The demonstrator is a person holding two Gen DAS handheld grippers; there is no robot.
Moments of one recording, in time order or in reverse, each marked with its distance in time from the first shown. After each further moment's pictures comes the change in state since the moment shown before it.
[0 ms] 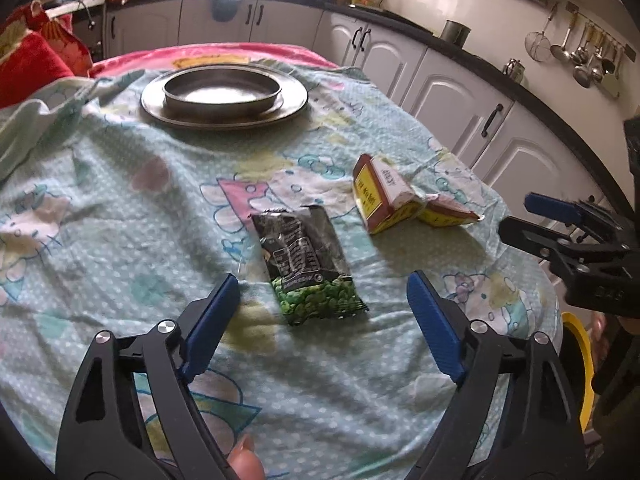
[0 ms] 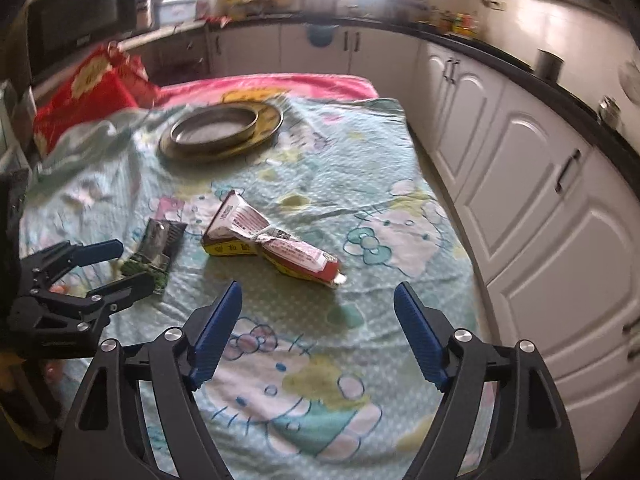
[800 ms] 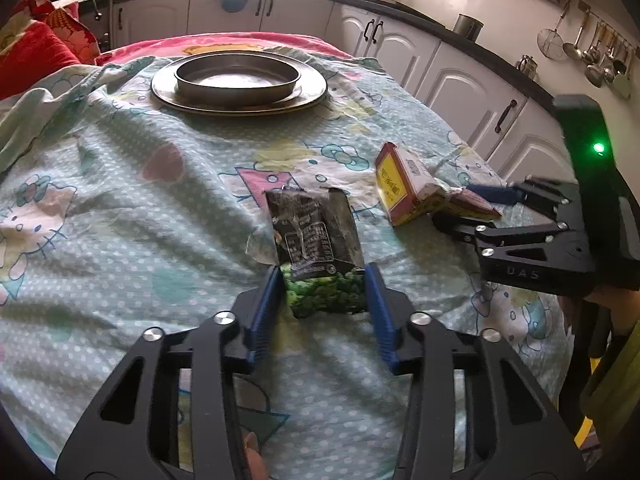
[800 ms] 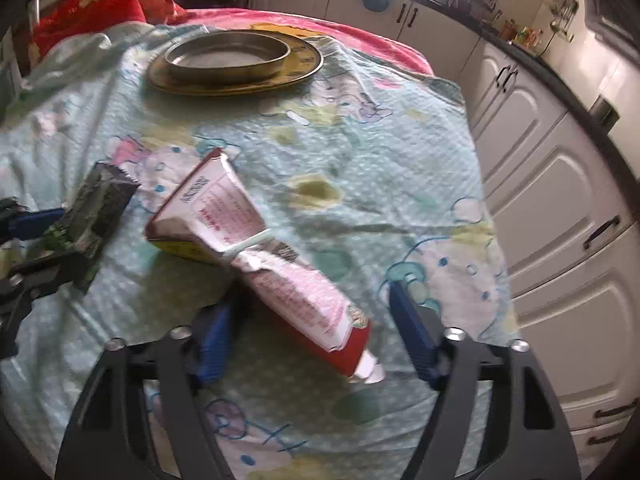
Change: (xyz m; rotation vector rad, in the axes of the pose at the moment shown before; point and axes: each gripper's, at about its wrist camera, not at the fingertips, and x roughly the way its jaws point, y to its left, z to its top) left arm 0.003 0.012 -0.001 -0.008 0.026 0.033; right arm 0.092 0.016 0.024 -0.221 0.142 0.006
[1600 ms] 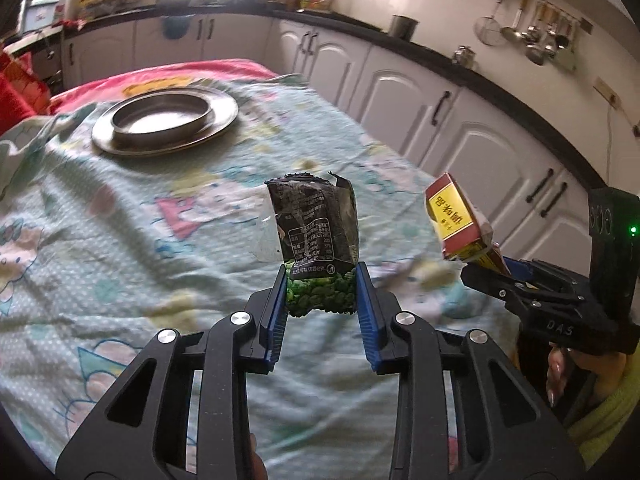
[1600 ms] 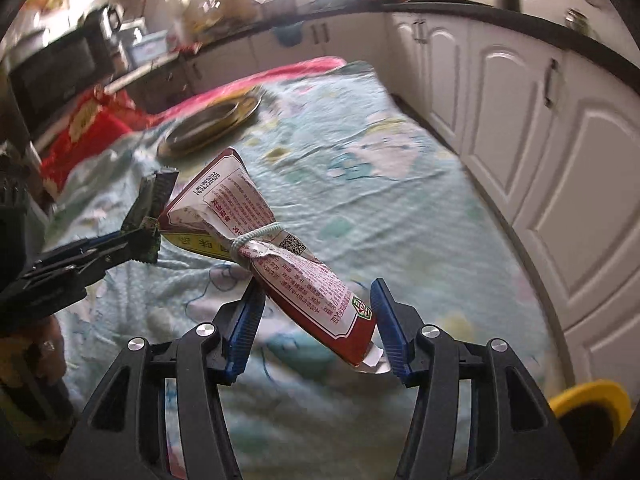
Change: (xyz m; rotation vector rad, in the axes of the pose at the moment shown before) left arm -0.033 -0.060 -0.006 0.140 -0.053 -0.151; right arm -0.094 -0.023 -0.125 0.486 -0.197 0.108
